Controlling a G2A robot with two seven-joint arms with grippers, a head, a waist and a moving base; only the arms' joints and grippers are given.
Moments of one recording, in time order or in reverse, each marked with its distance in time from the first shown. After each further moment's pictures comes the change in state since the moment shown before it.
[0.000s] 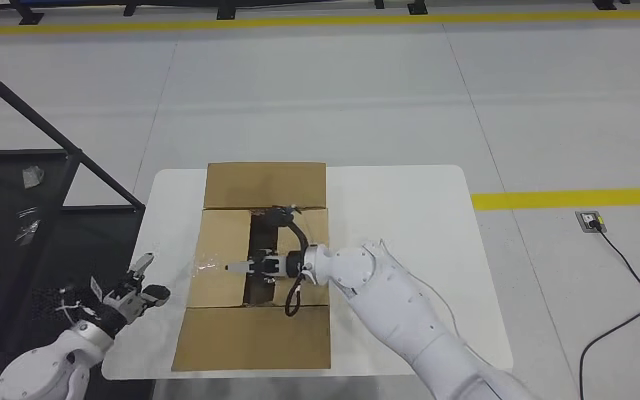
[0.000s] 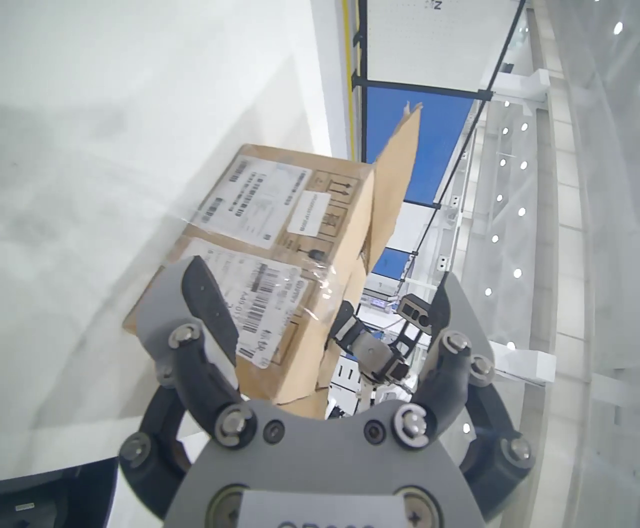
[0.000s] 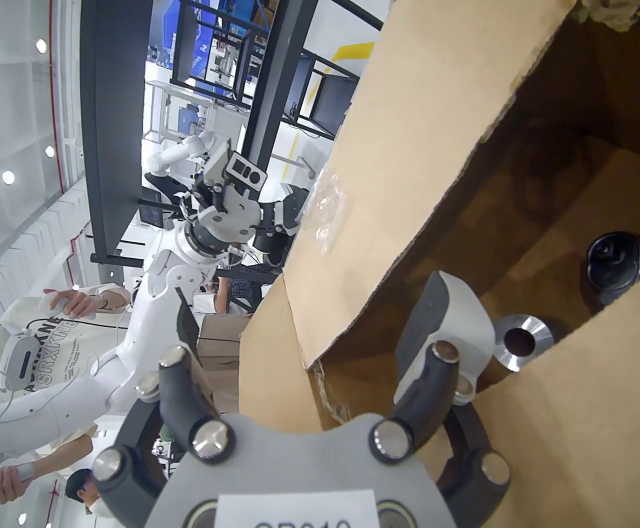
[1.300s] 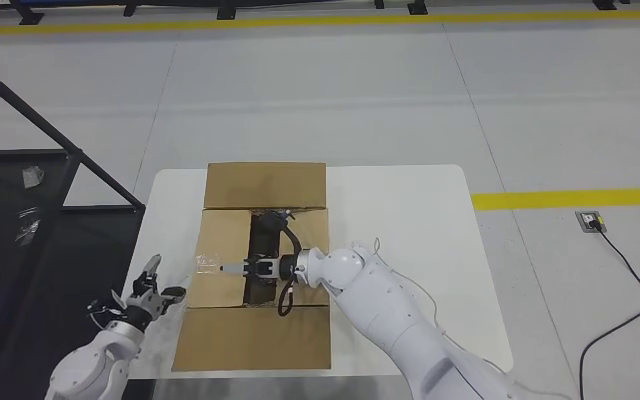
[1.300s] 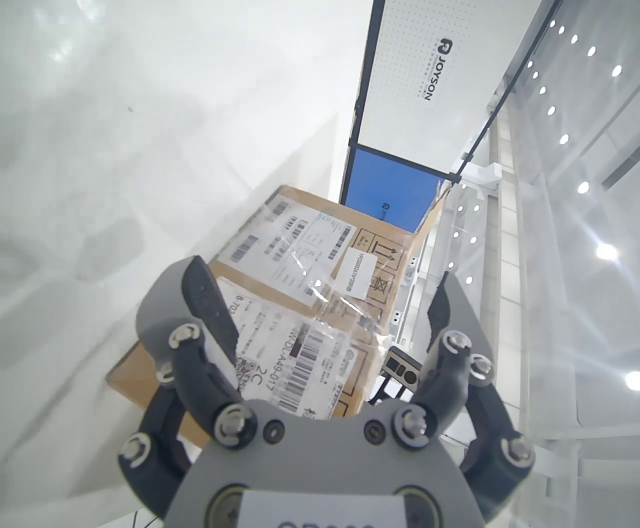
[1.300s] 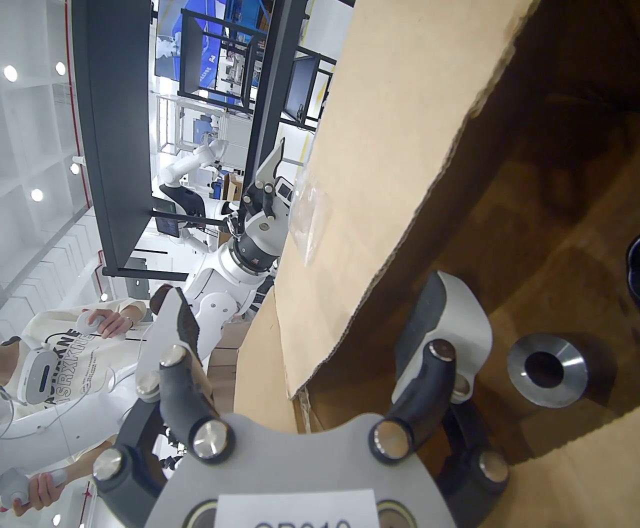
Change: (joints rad) left arm -0.082 -0.066 0.136 0.165 -0.150 -0.067 0.207; right arm 0.117 -0.141 -0.045 0.369 0.094 -0.158 -0.023
